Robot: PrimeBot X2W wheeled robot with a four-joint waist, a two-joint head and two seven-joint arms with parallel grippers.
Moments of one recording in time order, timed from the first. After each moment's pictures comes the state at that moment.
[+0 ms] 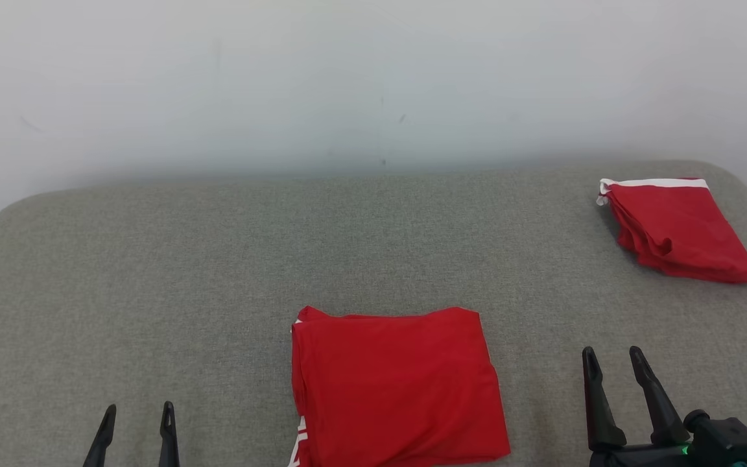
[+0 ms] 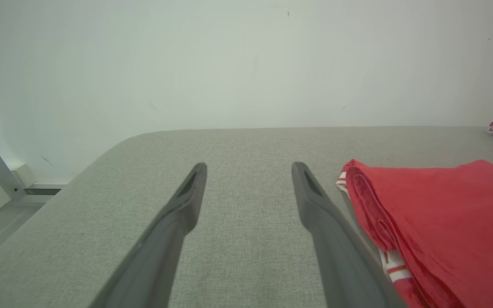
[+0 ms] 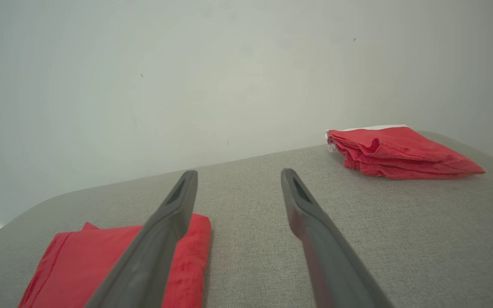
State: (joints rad) left arm 0.10 0.06 0.09 0.12 -0.08 -0.12 -0.26; right arm 0.07 -0.12 -0.02 0.10 0.29 0.13 -0.26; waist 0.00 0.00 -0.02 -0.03
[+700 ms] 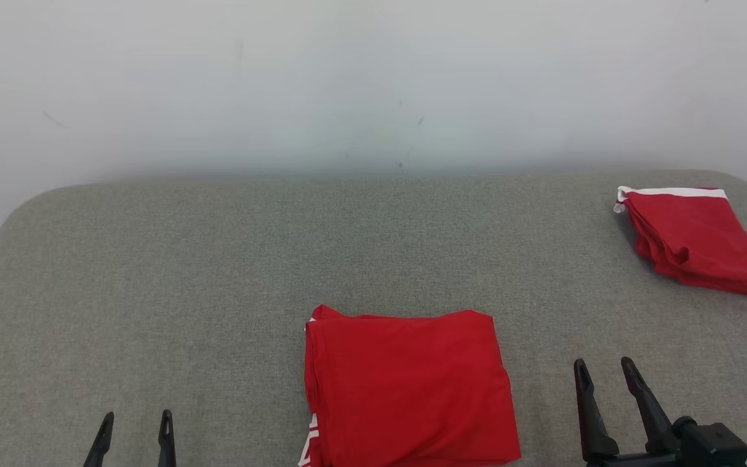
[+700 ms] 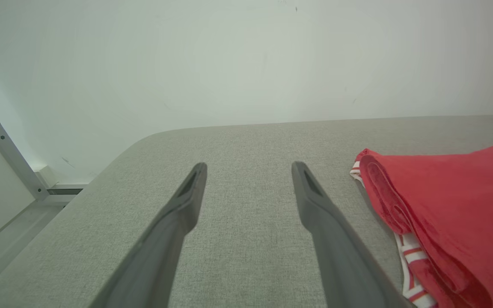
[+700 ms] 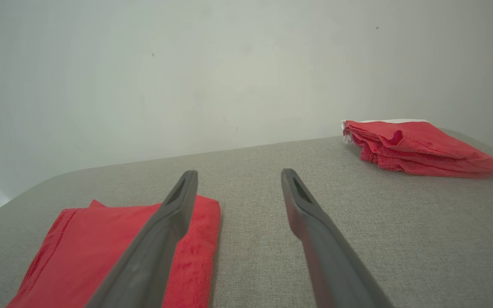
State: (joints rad) left arm 0.13 0.08 0.09 0.11 -0.04 -0.12 -0.26; right arm 0.08 -0.12 -0.01 0.13 0.25 0.13 -0.26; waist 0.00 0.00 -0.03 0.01
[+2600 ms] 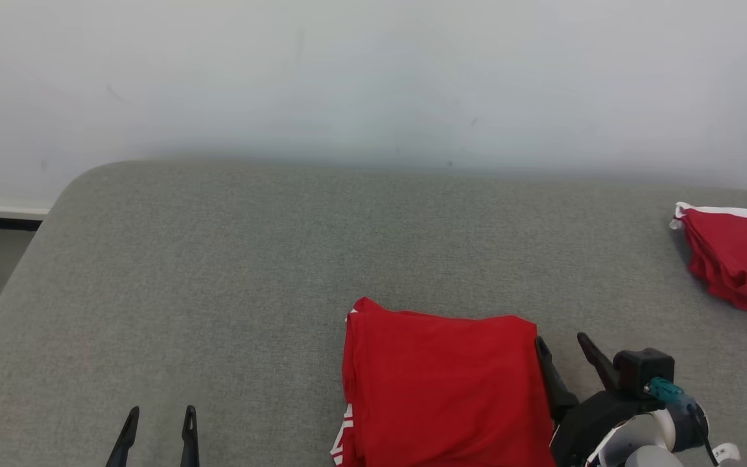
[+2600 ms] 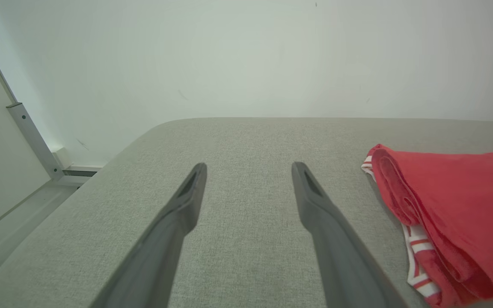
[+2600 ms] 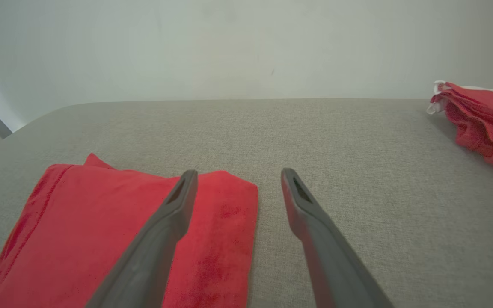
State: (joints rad) left arm 0.10 0.06 0.05 0.13 -0.05 -0.12 -0.26; right arm -0.21 -0.16 0.07 0.47 0.23 0.13 -0.10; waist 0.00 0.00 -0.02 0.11
